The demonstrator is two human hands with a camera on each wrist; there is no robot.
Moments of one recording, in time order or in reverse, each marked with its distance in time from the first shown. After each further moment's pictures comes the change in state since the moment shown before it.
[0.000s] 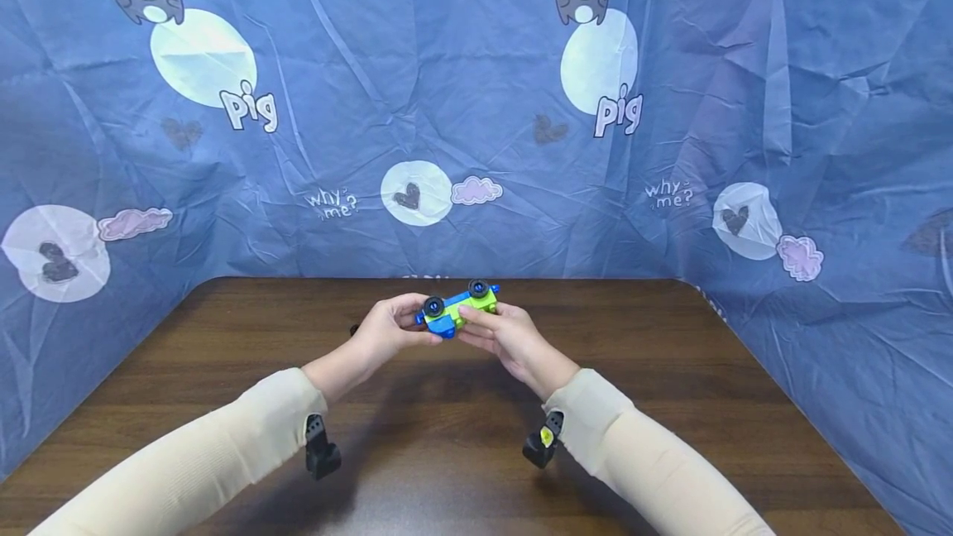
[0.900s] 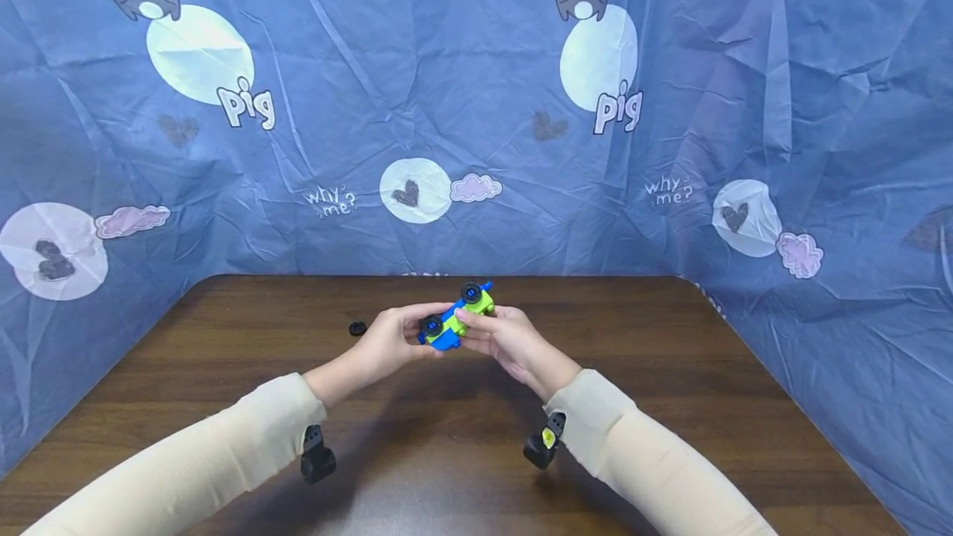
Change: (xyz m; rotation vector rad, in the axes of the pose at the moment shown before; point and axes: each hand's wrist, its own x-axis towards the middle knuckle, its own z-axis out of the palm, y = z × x) left_hand -0.010 0.004 0.003 0.276 -0.163 0.167; right_hand -0.006 -0.001 0.000 -0.020 -0.065 0.033
